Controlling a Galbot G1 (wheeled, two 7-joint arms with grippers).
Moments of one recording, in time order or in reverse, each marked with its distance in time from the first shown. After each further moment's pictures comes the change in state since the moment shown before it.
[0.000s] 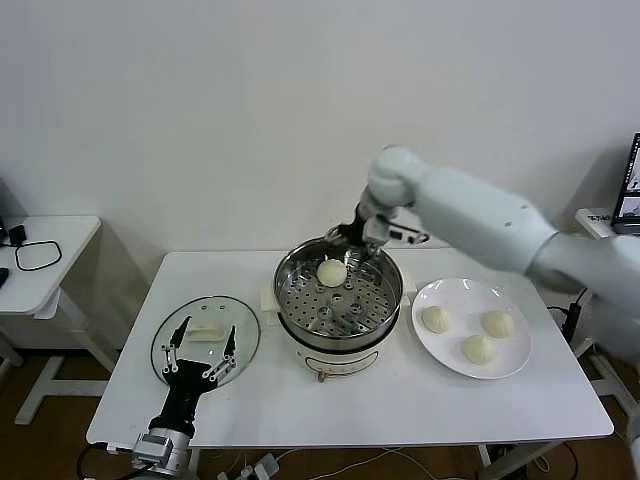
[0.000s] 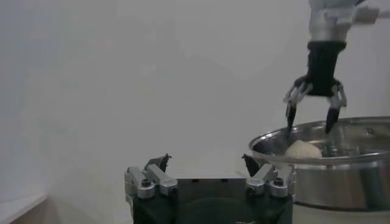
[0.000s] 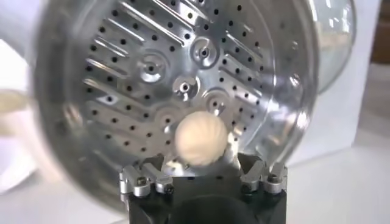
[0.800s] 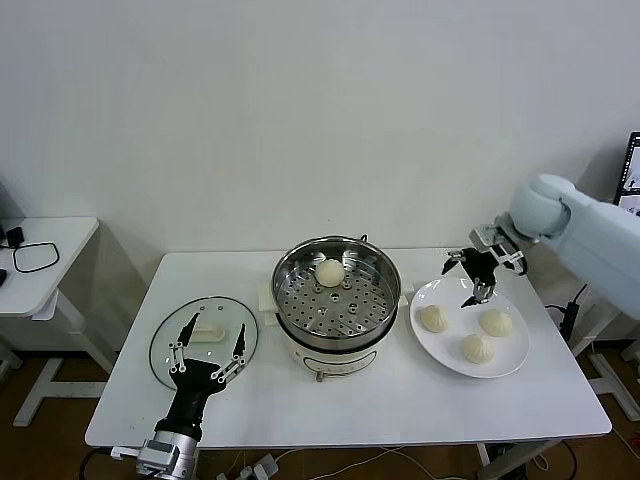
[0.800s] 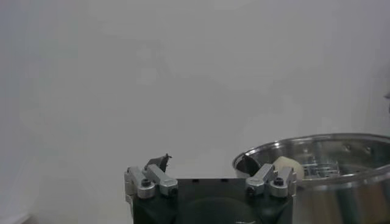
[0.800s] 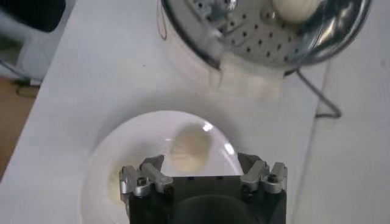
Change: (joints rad) left arm 0.029 -0.005 0.038 -0.050 0.027 -0.009 -0.008; right arm -0.285 -0.319 0.162 -0.008 0.215 -0.551 -0.095
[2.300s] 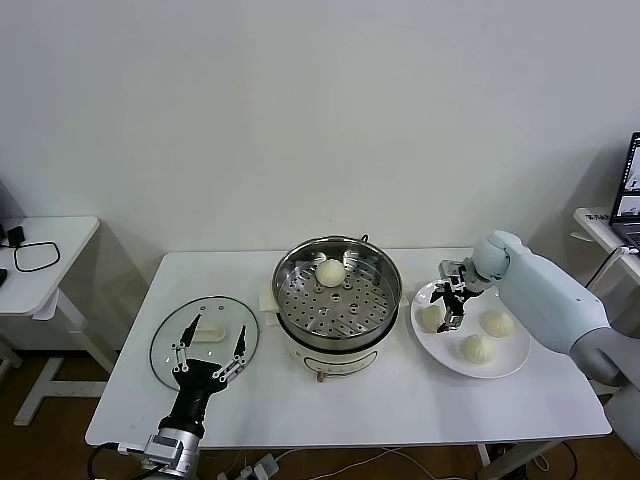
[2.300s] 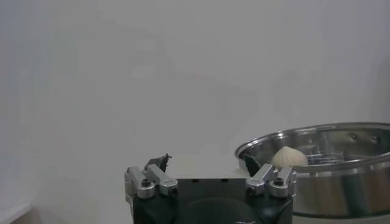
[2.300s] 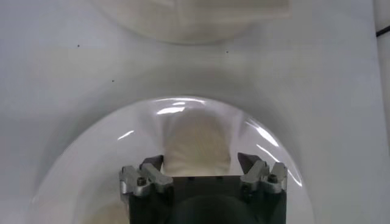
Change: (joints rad) left arm -0.030 -0.002 -0.003 0.054 0.004 -0.005 0.001; right arm -0.253 0.291 0.279 -0.412 -0.220 -0.016 0.063
